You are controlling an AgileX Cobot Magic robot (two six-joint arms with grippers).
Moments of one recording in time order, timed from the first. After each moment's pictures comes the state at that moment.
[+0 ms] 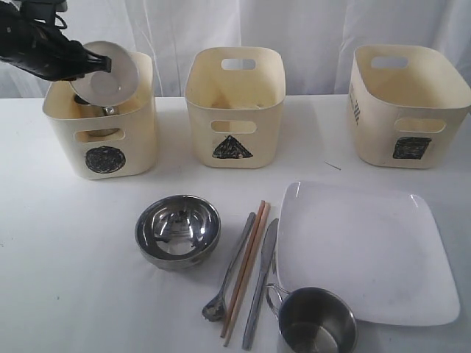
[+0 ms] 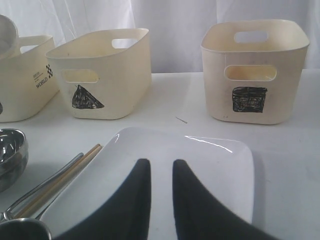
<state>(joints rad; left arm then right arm) -0.18 1.92 -1.57 0.11 0.35 -0.10 0.12 0.01 -0.01 -0.09 0.23 0.20</state>
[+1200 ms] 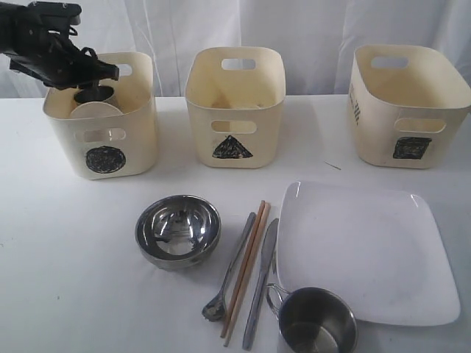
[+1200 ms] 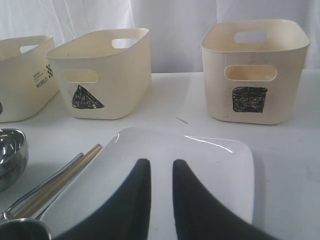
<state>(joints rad) -0.18 2.04 -1.73 0.11 0.49 -0.12 0.12 0.01 -0.01 -0.09 0.23 0.20</state>
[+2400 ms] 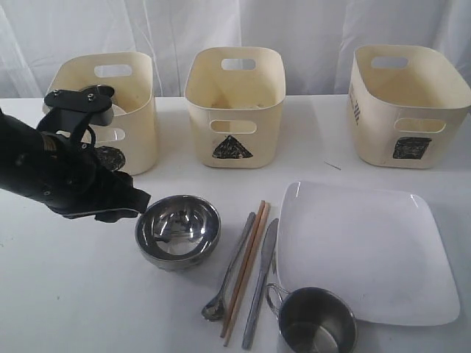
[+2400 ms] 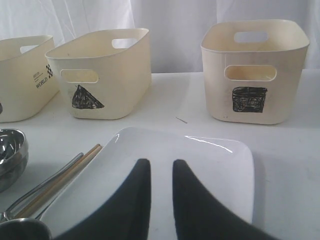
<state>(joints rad) -0.56 1.38 -0.86 -0.06 0.53 -0.10 0.12 0.01 -0.01 -0.09 0.23 0.20</state>
